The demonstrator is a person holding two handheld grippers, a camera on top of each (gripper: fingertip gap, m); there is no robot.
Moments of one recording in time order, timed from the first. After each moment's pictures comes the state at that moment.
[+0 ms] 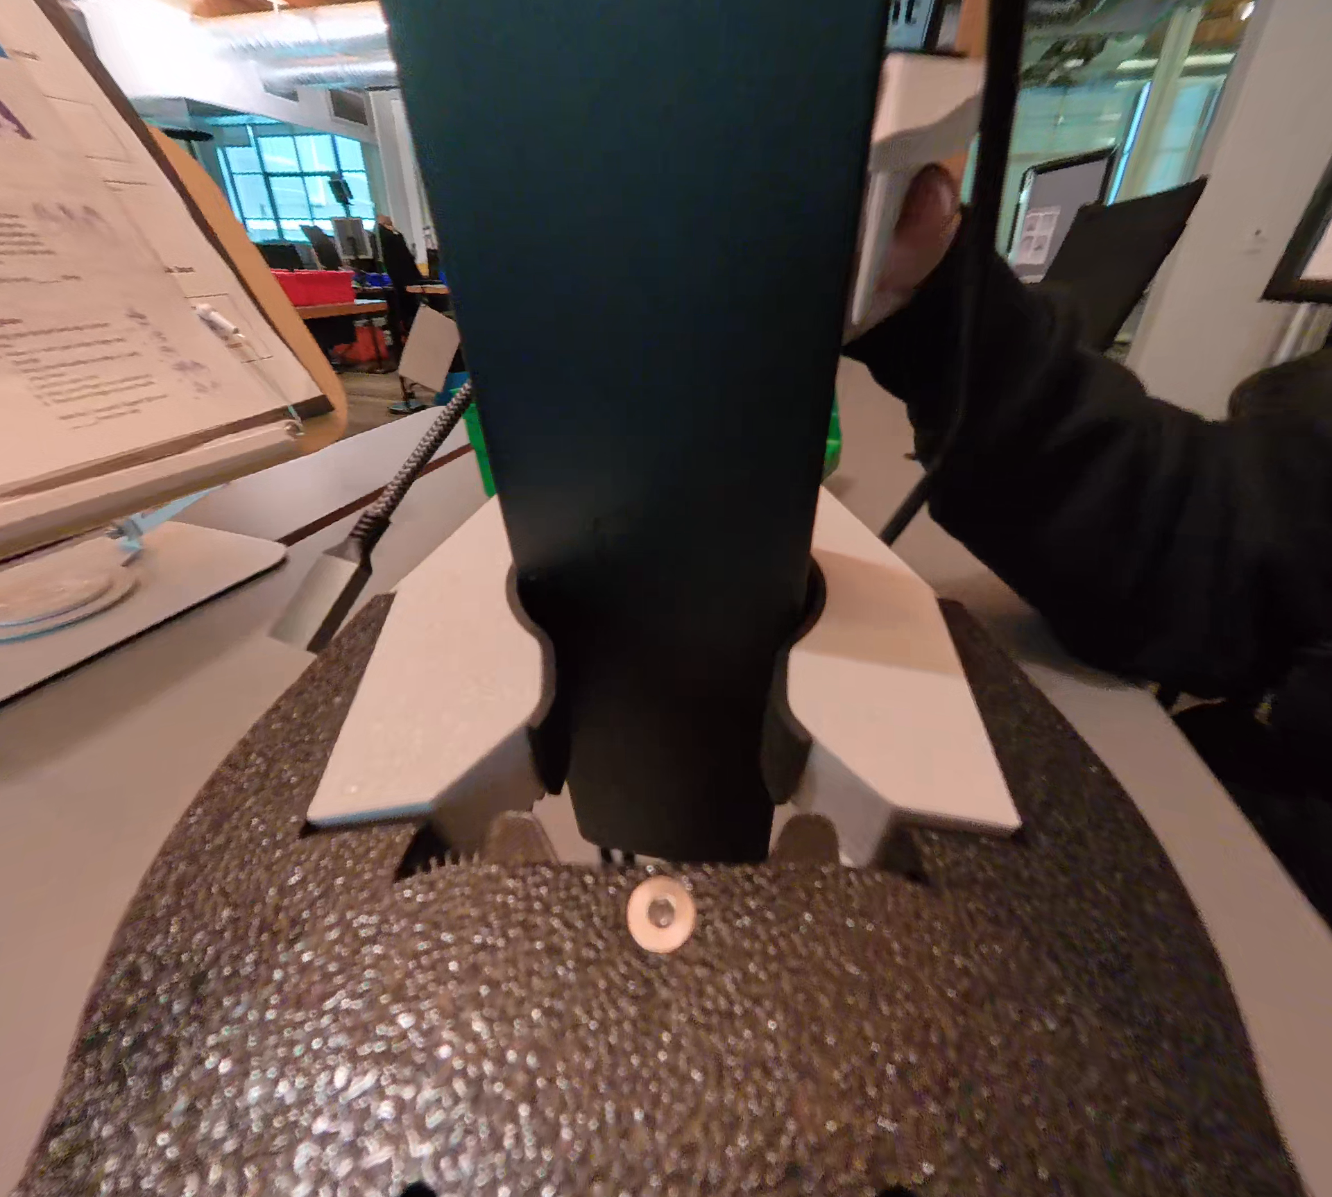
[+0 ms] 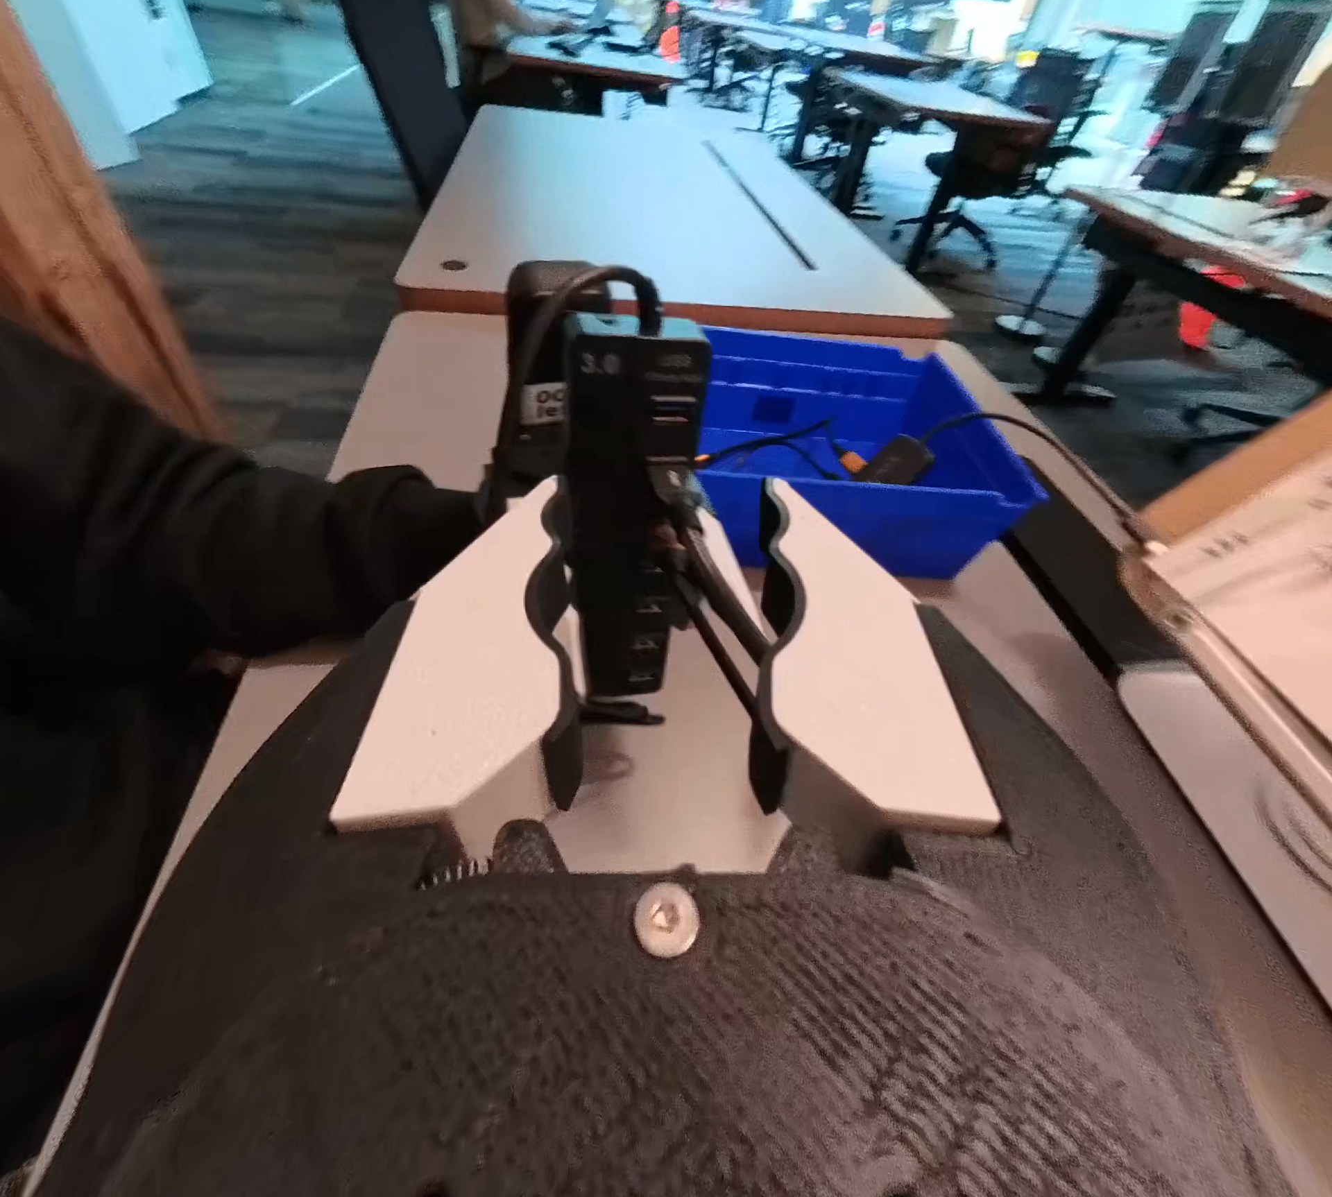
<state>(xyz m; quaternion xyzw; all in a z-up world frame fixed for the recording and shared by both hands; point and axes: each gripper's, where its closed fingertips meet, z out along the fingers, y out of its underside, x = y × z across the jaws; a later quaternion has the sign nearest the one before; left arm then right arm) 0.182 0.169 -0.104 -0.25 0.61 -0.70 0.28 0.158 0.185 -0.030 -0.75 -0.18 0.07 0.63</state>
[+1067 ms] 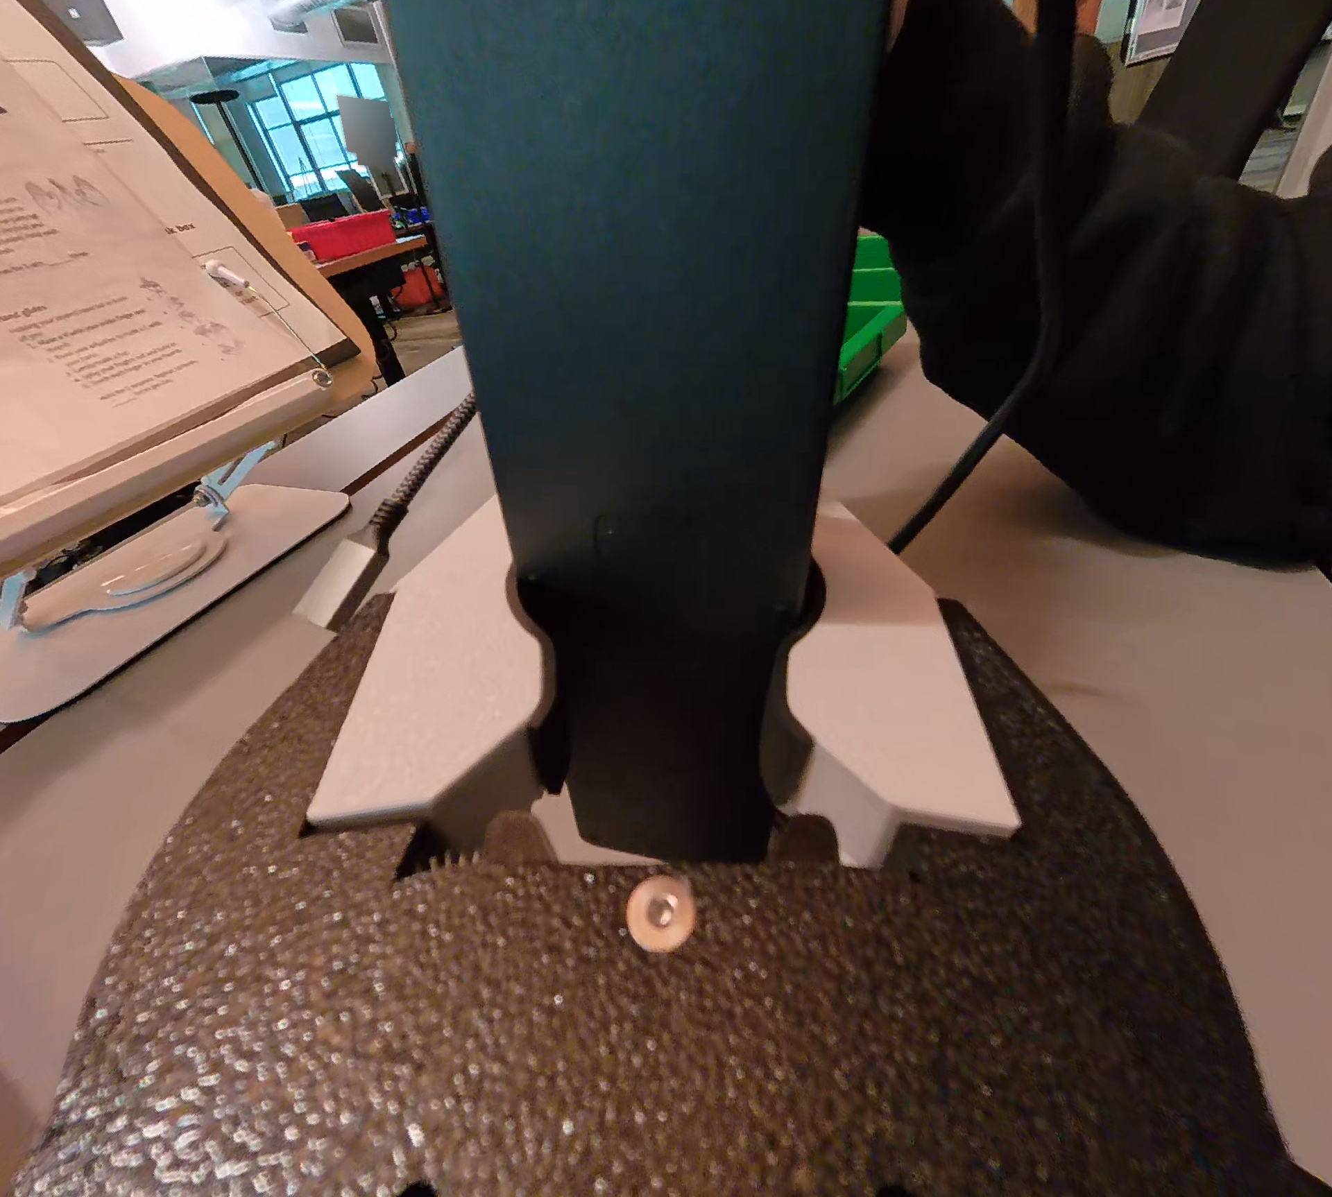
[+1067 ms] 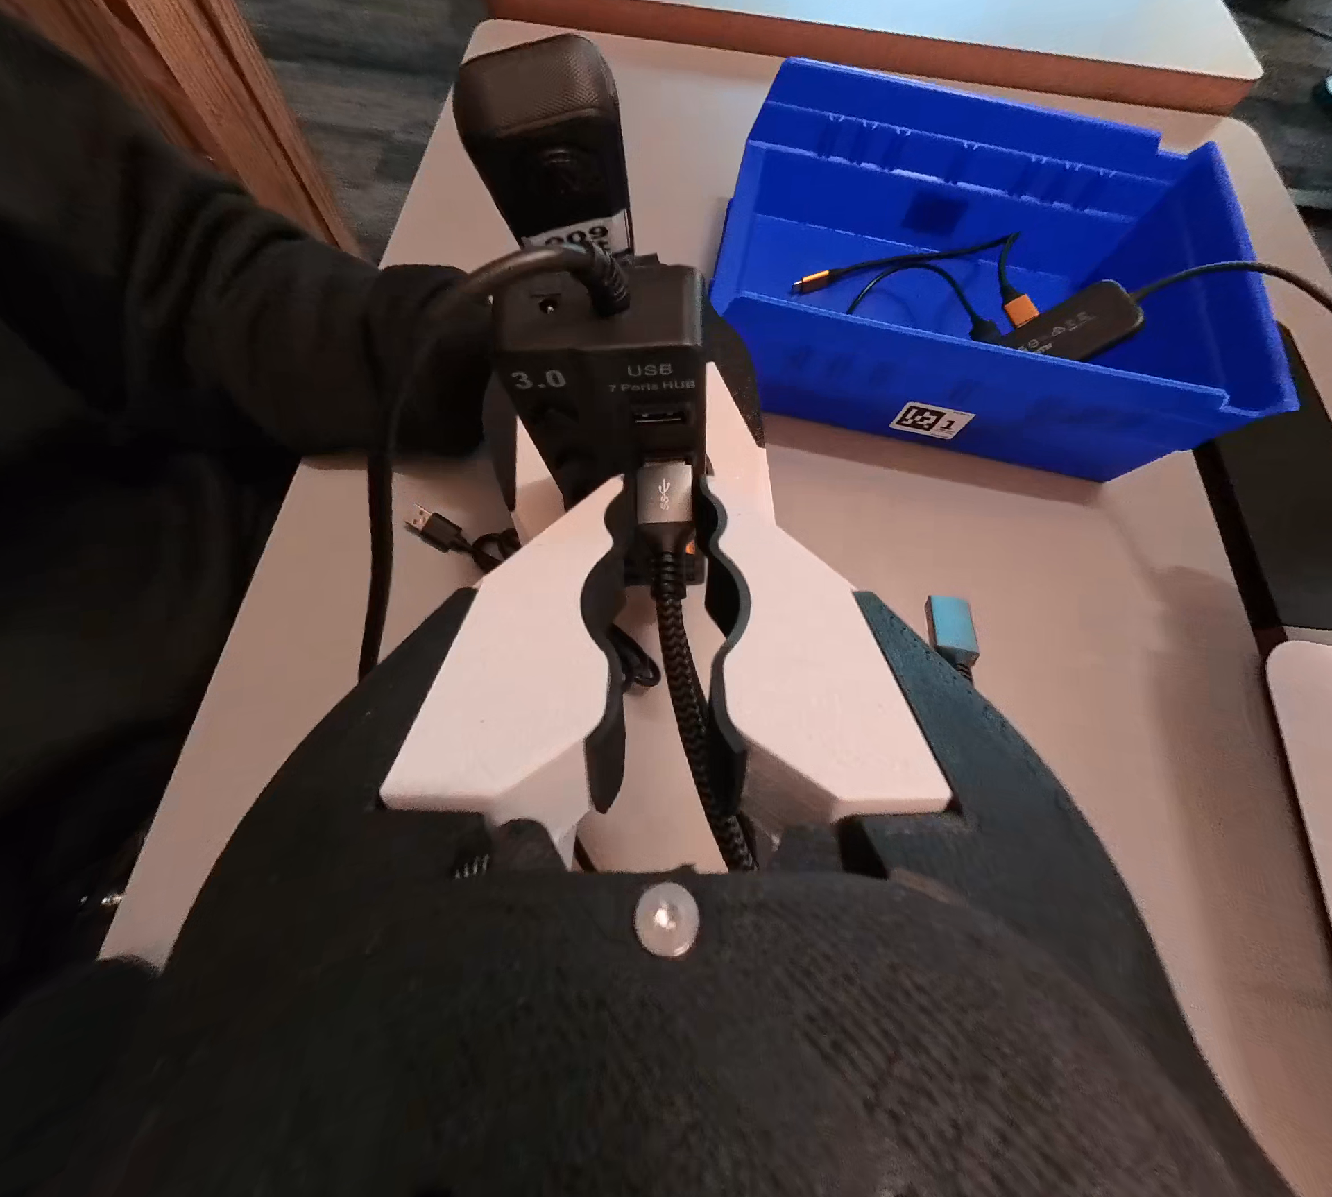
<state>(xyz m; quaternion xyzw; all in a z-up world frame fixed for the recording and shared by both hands) 0.188 0.163 -0.139 -0.24 0.68 -0.61 0.34 0.151 0.197 -0.088 -0.84 -0.28 0.11 0.46</state>
